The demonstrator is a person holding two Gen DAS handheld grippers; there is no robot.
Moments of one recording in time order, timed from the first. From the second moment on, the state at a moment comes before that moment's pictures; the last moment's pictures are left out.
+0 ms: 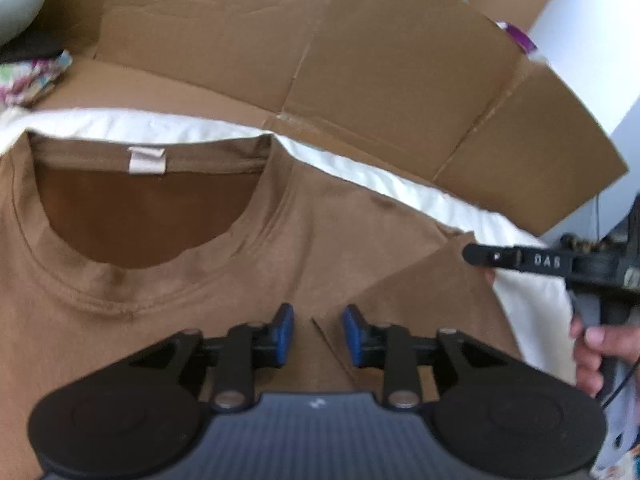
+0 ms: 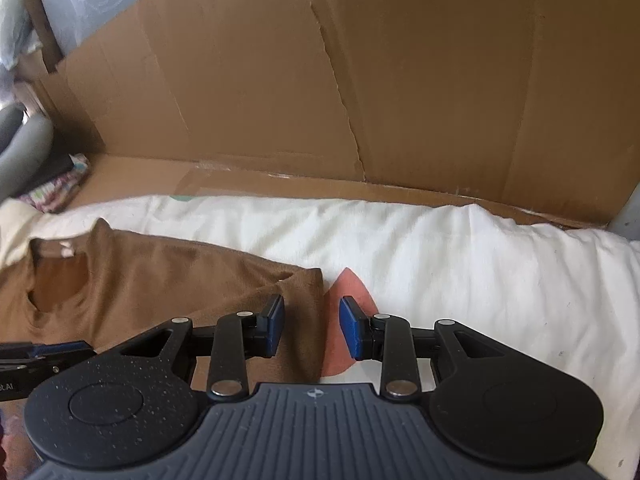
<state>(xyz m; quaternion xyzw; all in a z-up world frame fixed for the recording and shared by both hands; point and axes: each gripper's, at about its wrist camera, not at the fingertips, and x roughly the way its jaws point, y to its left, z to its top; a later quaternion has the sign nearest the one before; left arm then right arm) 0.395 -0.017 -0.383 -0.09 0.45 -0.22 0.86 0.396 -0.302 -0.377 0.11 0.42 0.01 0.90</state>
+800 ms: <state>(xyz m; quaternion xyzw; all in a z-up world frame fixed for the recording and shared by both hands) 0.381 -0.018 -0.367 -0.06 0.45 -0.19 0.87 0.366 -0.300 -0.360 0.10 0.45 0.06 0.89</state>
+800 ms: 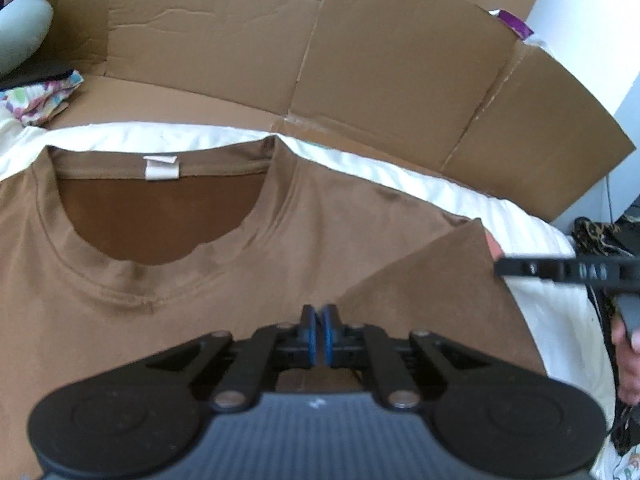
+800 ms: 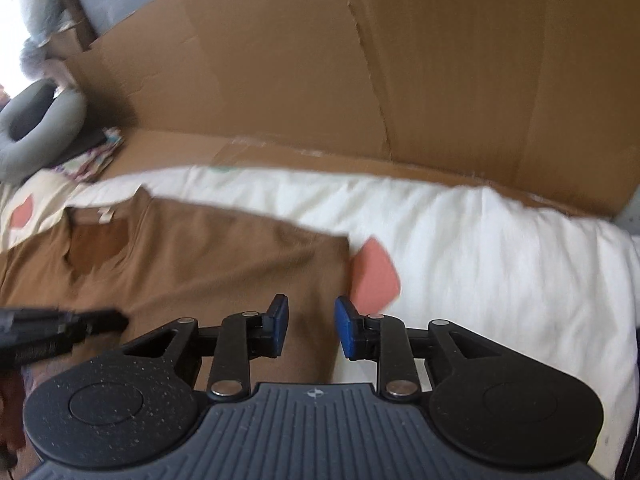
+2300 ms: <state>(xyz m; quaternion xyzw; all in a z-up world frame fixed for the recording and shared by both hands) 0.268 -0.081 -0.309 0.03 0.48 -0.28 0.83 0.218 -0.293 -0.315 0.16 0.50 0.02 0.85</state>
